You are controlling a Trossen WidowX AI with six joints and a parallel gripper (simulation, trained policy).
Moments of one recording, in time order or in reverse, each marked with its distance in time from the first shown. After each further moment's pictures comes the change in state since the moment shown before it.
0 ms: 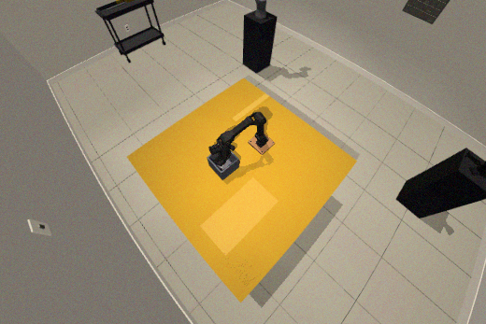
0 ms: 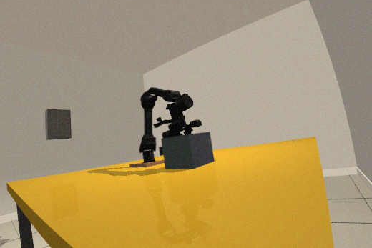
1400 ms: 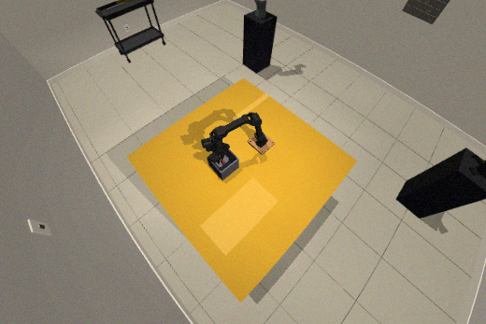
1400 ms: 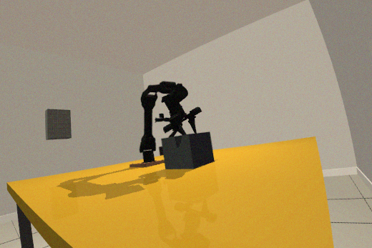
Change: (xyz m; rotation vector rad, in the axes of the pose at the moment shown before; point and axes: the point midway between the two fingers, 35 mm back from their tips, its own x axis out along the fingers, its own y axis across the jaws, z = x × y) arm -0.038 0.035 0.018 -0.018 0.185 0.165
